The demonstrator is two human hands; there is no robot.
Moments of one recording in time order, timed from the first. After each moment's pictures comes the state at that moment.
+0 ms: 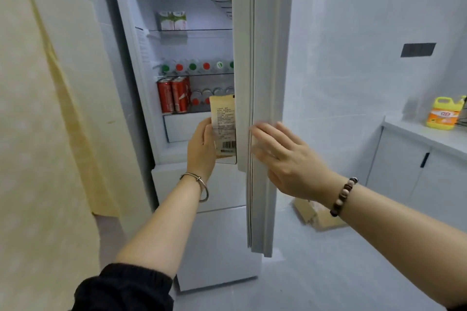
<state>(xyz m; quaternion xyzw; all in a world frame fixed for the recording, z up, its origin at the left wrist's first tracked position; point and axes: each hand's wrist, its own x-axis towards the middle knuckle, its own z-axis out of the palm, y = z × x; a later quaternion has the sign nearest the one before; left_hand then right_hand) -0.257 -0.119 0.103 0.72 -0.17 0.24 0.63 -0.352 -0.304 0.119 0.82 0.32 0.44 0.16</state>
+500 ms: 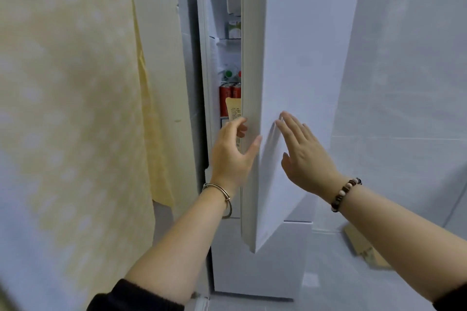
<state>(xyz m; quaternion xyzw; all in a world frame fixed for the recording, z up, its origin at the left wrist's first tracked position) -0.284 -0.052 0.122 0.76 -0.17 0.44 0.45 -0.266 -0.225 0.120 0.89 0.25 0.38 -0.06</state>
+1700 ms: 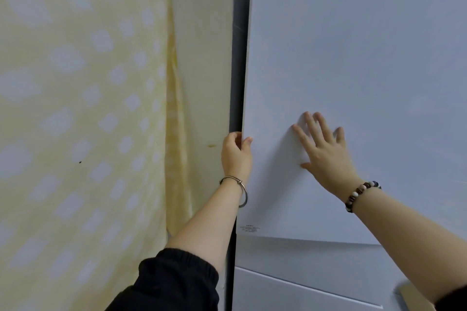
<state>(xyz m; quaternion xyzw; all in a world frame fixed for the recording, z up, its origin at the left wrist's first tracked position) -0.004 0.073 0.107 0.70 0.08 0.36 0.61 0.009 -0.126 0.126 0.89 0.24 0.38 0.10</state>
